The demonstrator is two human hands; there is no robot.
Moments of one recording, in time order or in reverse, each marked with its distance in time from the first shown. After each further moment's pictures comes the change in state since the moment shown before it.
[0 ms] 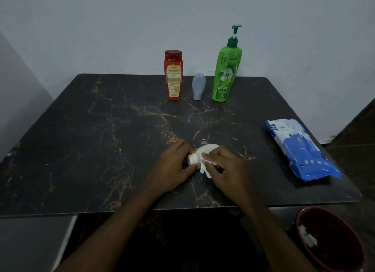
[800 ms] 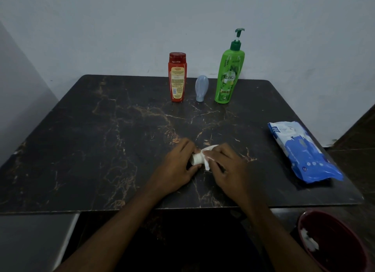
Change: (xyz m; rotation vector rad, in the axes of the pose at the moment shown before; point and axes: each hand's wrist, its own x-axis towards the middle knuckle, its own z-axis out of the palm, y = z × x) left_hand -0.003 0.009 -0.001 -0.026 0.036 0.057; right_hand 0.004 0.000 0.000 -0.072 0.012 -0.095
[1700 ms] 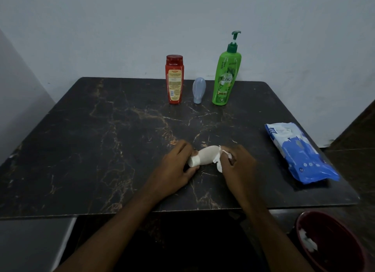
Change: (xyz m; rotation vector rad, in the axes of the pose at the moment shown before) left_hand -0.001 0.000 -0.001 0.034 0.030 0.034; right_hand 0.003 0.010 -0.003 -0.044 0.152 0.503
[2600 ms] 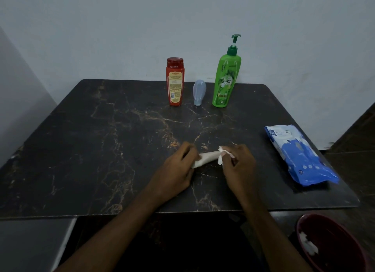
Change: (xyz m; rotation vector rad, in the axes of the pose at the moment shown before) left_hand -0.001 0.010 -0.002 0.095 0.000 0.134; right_hand -0.001 -0.006 -0.008 0.136 0.005 -0.054
